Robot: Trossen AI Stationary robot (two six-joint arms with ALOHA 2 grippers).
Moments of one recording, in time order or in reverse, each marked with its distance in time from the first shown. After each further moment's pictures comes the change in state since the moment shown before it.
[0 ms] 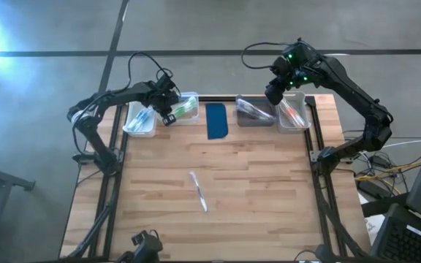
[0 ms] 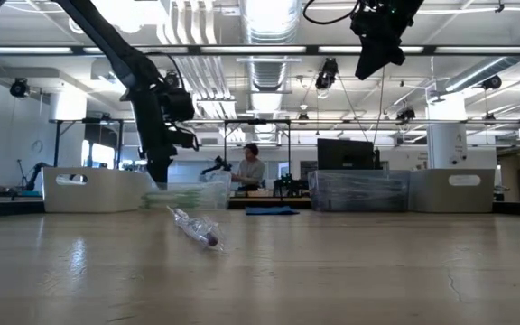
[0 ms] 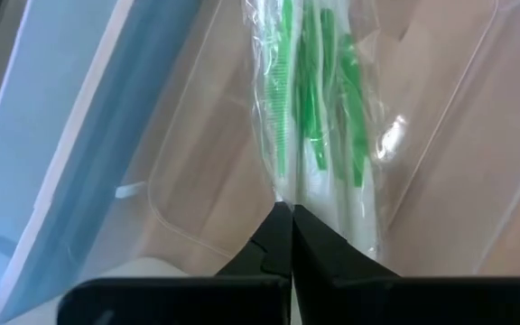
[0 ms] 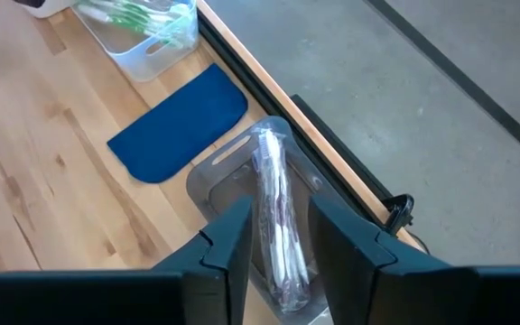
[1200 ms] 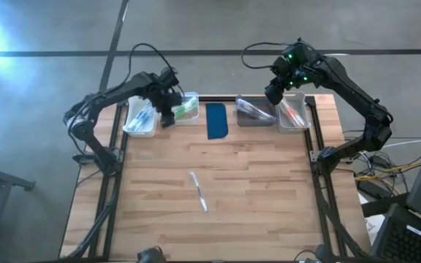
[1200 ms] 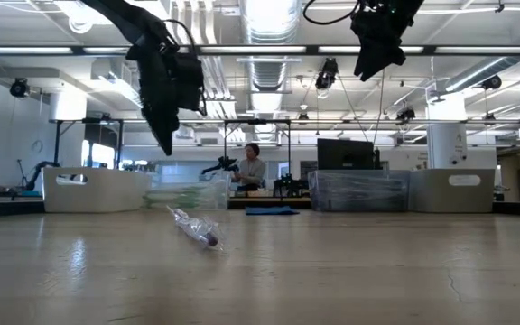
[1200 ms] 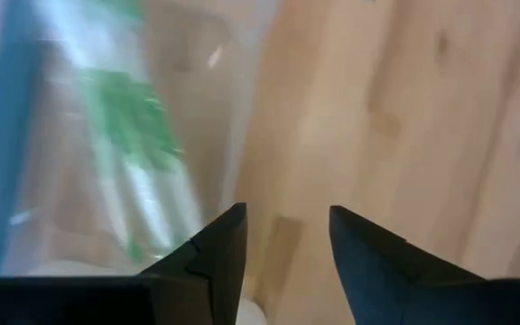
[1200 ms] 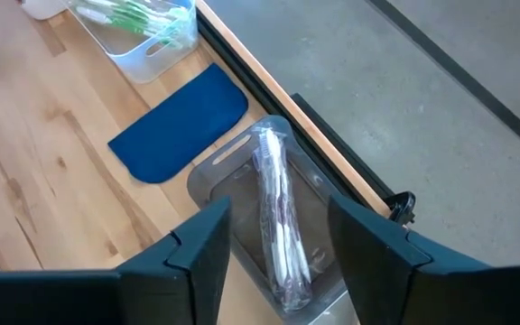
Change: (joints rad) left arm -0.099 -0.069 0.247 -0.442 0.216 0.045; right arm 0.000 0.000 0.000 -0.002 0.000 0.012
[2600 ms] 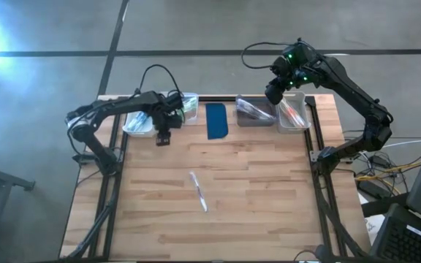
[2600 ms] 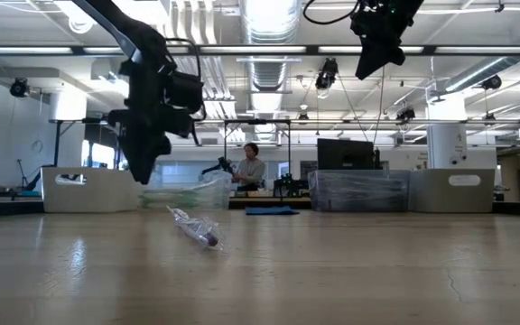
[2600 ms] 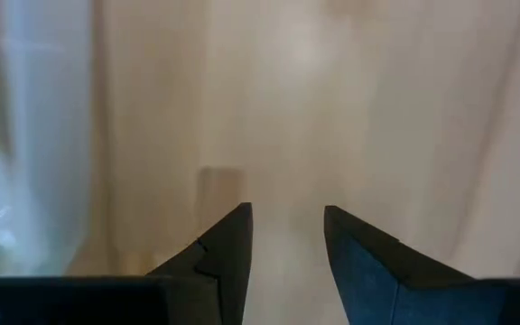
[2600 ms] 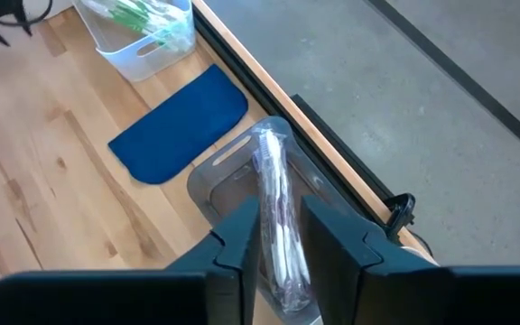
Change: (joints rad) left arm -0.141 0.000 -0.231 0.053 -0.083 0.062; right arm 0.000 0.000 0.000 0.003 -0.001 -0.003
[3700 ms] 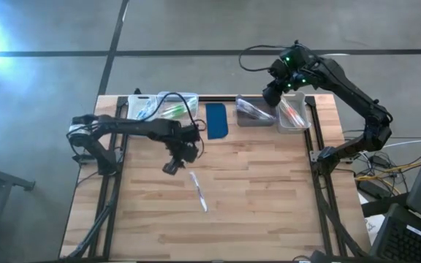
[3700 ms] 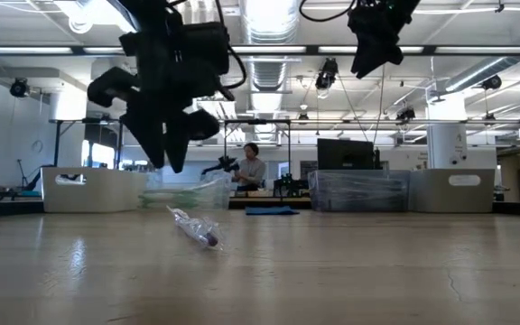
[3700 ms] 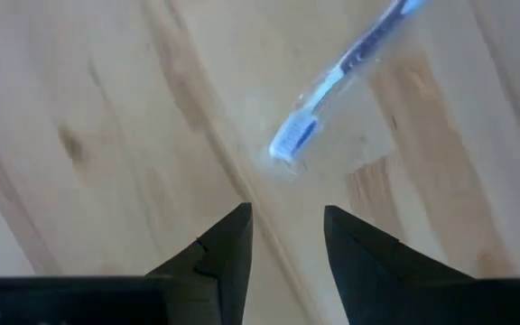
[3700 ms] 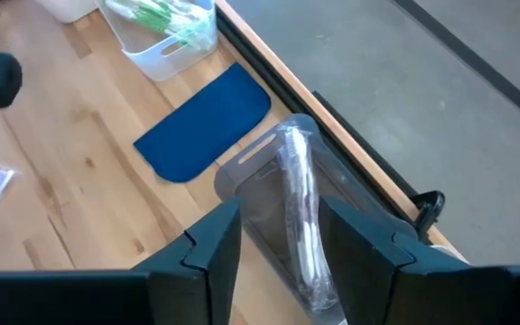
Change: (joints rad) left arm -0.433 0.000 0.000 0.200 0.185 0.064; right arm 0.040 0.000 0.000 -0.009 -0.014 0.060
